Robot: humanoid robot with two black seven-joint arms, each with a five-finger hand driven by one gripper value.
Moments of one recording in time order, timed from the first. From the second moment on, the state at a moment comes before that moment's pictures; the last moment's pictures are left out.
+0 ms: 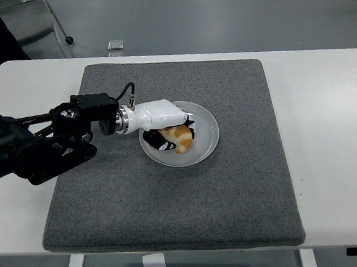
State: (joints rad) left arm -0.98 0.42 -0.24 -1.16 1.75 -0.09 -0.24; right arm 0.07 0.00 -0.15 0.13 0.03 -0.02 -0.06
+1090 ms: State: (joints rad) left arm -0.97 0.41 -0.24 -1.12 1.73 -0.03 -0.24; right arm 0.07 0.00 -0.15 0.13 0.03 -0.02 -0.06
